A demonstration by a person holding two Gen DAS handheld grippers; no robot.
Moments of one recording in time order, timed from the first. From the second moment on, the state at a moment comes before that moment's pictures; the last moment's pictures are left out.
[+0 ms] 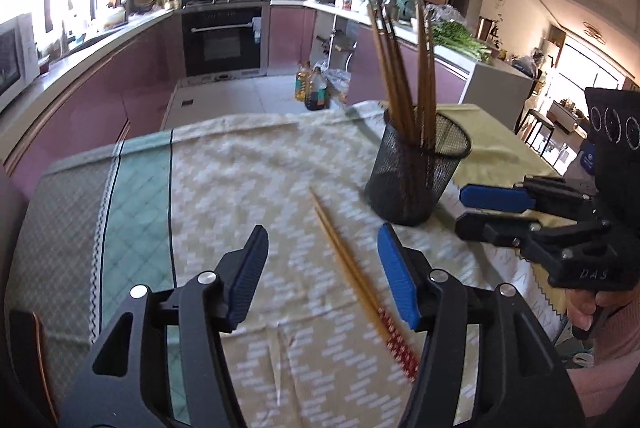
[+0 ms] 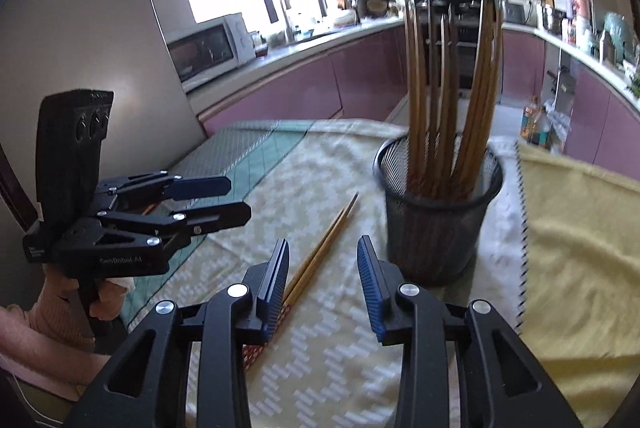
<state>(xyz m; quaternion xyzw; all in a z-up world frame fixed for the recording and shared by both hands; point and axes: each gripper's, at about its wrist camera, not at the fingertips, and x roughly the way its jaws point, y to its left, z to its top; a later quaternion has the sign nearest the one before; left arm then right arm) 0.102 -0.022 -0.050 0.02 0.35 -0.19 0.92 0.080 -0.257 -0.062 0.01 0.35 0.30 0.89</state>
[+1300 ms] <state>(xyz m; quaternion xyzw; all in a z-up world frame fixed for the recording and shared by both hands) 0.095 -0.021 -0.102 0.00 0.41 -0.17 0.90 0.077 -0.226 -0.116 0.01 0.43 0.26 0.86</state>
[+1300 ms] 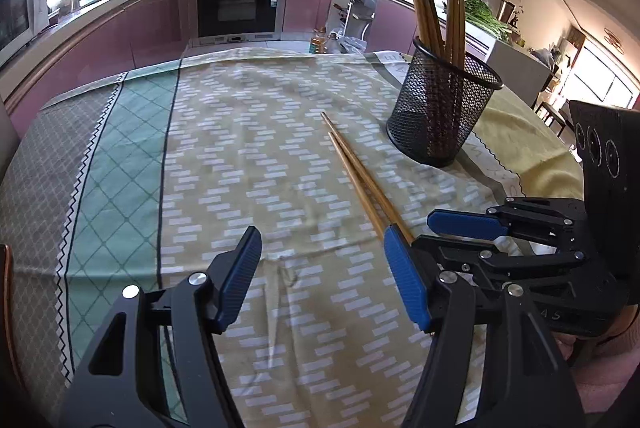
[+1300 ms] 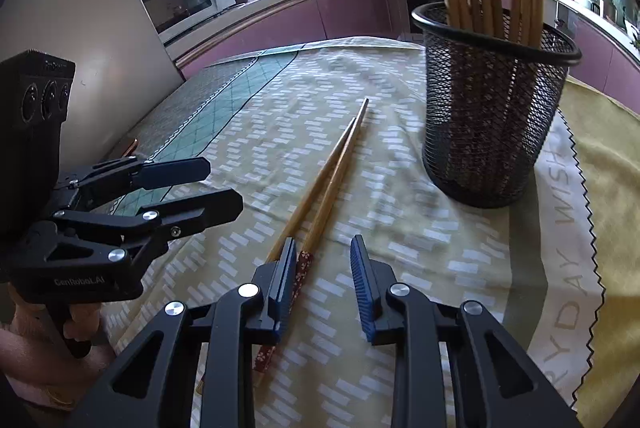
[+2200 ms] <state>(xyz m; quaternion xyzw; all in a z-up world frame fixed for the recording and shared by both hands) 0.118 -0.052 -0.121 0.04 0.44 -0.19 0.88 0.115 -0.216 -0.116 -0.01 0.44 0.26 0.86</state>
